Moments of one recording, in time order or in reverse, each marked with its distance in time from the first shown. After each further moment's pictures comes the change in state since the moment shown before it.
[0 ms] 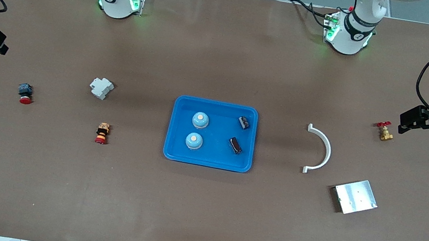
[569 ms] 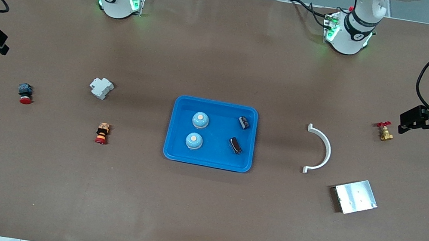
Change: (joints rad) left arm 0.000 0.000 0.000 0.000 0.000 0.000 0.000; right arm 0.003 0.001 0.009 0.002 -0.019 0.001 0.000
